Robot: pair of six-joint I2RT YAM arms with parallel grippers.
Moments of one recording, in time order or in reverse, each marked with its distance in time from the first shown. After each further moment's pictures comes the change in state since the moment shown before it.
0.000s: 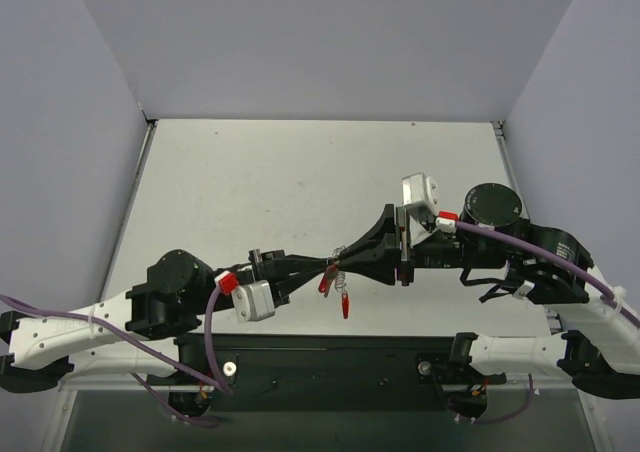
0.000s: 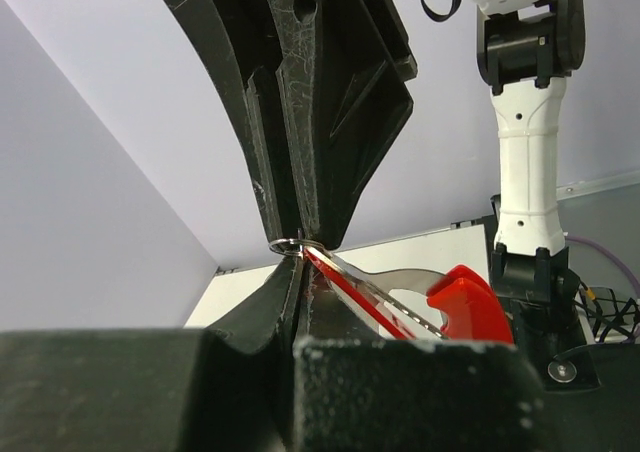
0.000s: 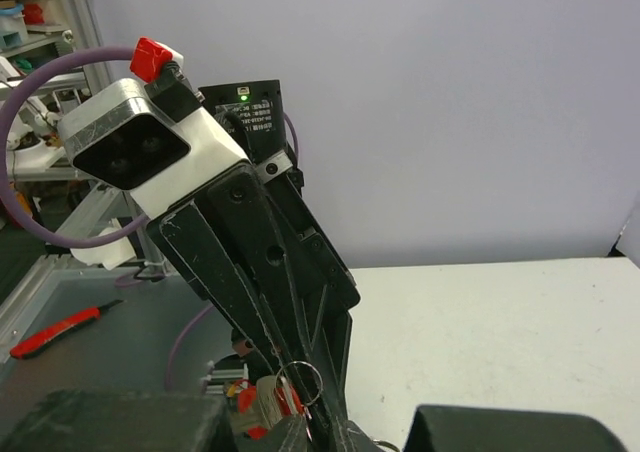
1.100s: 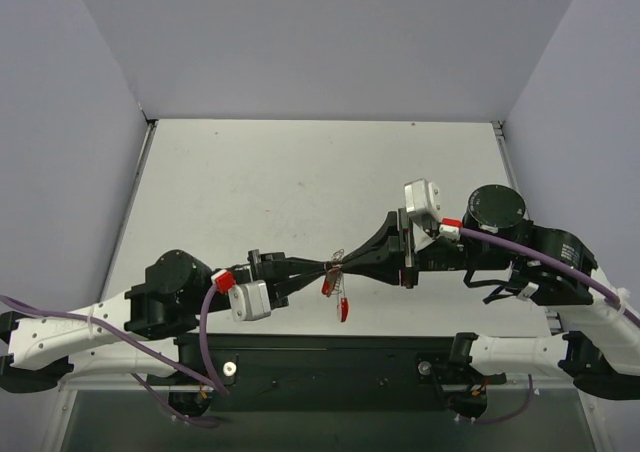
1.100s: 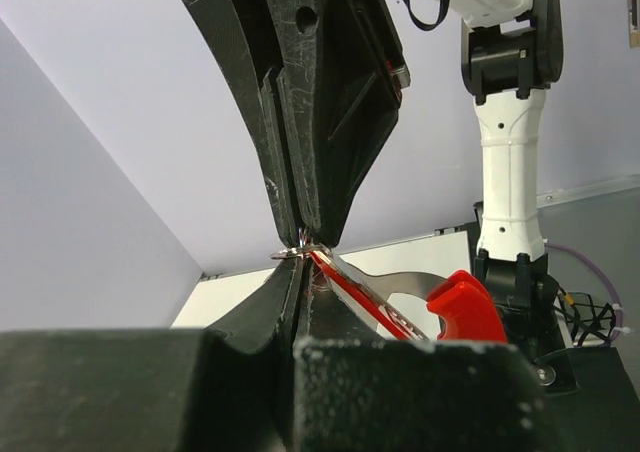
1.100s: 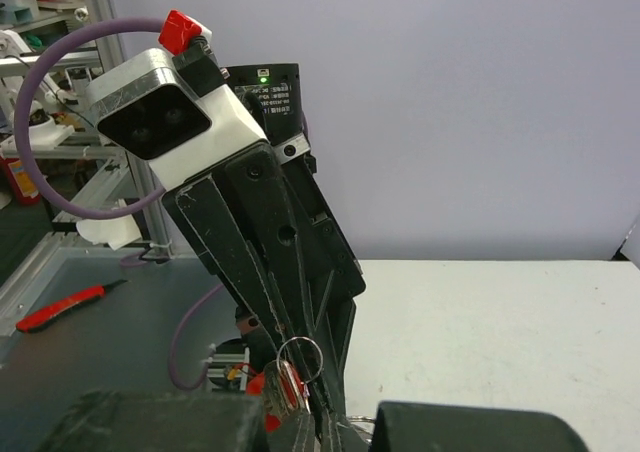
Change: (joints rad) left arm 0.000 -0.005 0.000 -0.003 0.019 -0.030; right arm 0.000 -0.009 0.001 -0.024 -0.020 -0.042
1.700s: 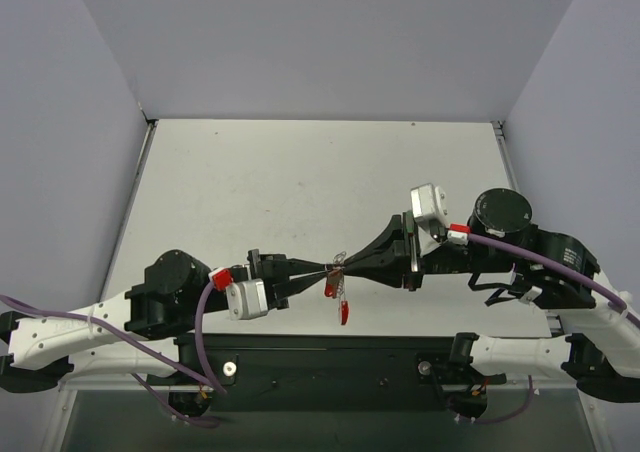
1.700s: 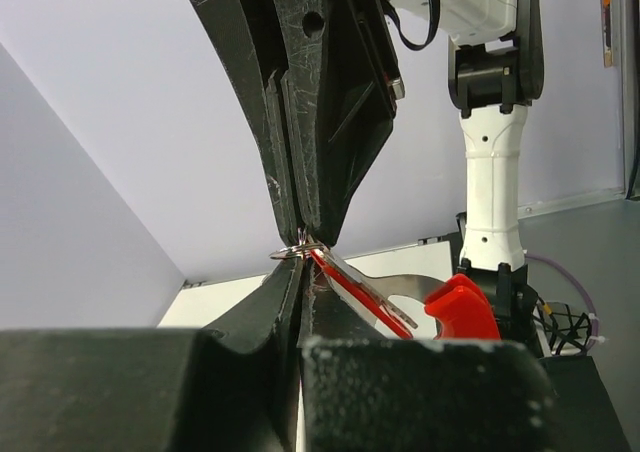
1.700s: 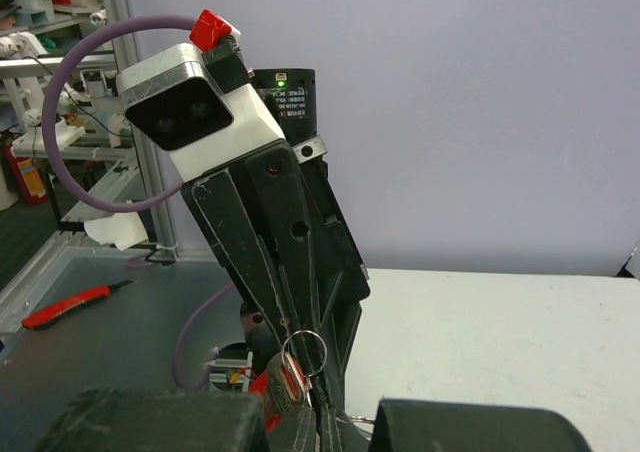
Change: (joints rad) left arm 0.000 0.002 0.003 0.008 0.024 -0.040; right arm 0.000 -0.030 -0.030 0.029 -0.028 -0.014
